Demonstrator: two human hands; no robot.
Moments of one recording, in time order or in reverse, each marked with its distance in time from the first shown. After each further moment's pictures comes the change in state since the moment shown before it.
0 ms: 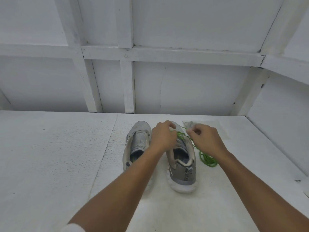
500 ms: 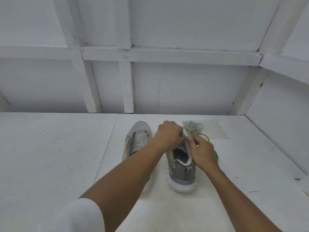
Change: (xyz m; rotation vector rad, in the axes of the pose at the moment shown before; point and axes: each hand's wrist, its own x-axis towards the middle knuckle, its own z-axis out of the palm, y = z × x) left_hand 0.021 0.006 0.011 0.630 -0.193 0.362; right_hand -0.032 0.006 0.033 0.127 0.106 0.134
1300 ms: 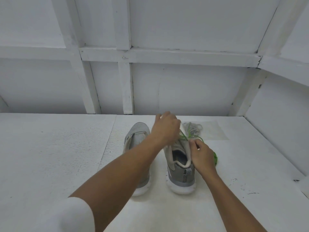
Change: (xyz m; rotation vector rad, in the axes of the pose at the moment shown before) left_hand 0.006 -0.005 -0.017 0.205 0.179 0.072; right_hand -0.003 0.009 0.011 0.151 0.057 0.075
